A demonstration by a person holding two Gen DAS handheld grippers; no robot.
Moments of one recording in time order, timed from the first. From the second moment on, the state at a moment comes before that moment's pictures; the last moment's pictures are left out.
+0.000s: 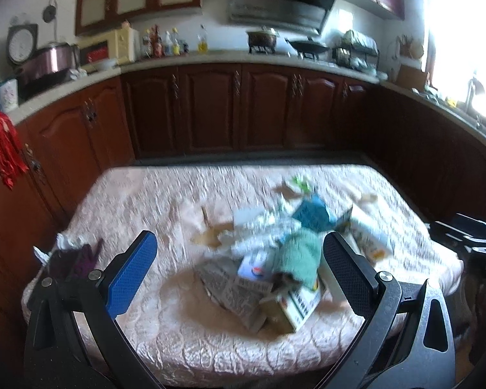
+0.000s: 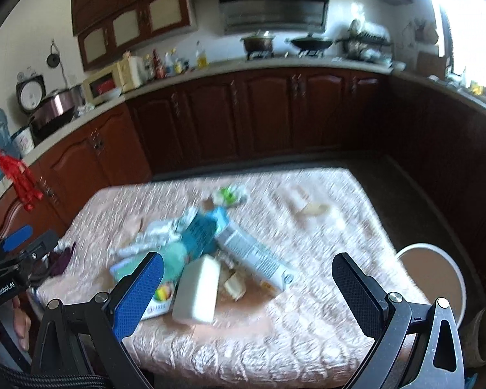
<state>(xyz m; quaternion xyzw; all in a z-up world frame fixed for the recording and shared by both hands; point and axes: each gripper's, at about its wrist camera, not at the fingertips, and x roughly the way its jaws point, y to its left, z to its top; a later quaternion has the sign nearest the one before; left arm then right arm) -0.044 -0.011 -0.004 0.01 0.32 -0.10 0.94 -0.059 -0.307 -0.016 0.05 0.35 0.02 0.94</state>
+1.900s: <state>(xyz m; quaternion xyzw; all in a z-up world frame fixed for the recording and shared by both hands) 0.018 -0.146 -0.004 0.05 0.42 -0.26 0.87 -0.050 -0.369 -0.047 0.18 0.38 0.09 0.90</state>
